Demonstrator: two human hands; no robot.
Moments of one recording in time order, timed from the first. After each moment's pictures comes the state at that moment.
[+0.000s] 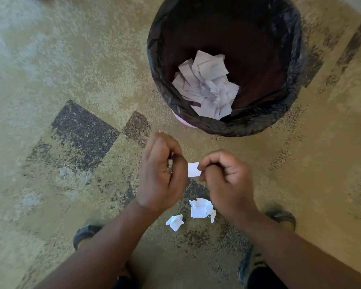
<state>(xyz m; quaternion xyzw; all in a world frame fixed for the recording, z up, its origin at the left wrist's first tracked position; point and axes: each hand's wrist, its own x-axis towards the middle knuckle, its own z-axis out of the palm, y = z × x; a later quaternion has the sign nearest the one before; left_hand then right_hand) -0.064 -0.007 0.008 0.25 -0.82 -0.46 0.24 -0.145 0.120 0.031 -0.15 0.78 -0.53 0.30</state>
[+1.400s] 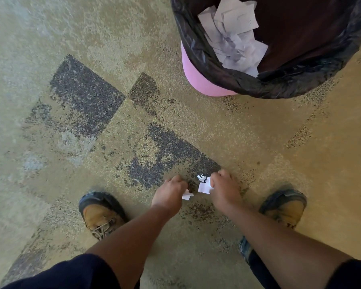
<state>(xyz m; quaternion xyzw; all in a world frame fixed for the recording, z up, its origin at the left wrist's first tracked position) 0.064 0.085 -0.134 0.24 -0.83 -0.37 -0.33 -0.065 0.222 -0.136 -0.23 0.86 0.03 0.47</state>
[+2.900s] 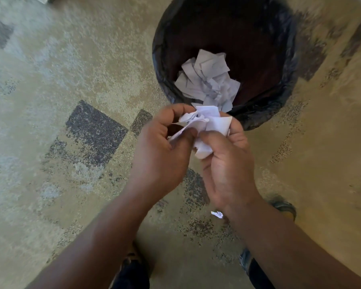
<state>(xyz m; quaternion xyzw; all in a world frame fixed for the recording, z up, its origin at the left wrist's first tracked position) -0.092 -0.033 0.107 0.39 -0.67 -0.63 0.05 -0.156 0.062 0.099 0.15 0.55 -0.73 0.38</state>
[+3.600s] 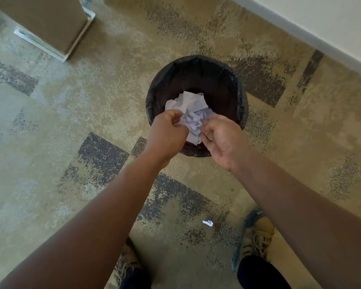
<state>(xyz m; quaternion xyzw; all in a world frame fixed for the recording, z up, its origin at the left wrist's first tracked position) -0.181 -0.058 0.129 0.45 -0.68 -0.58 -0.07 -0.263 0.051 0.131 0.21 0.64 -0.59 0.45</state>
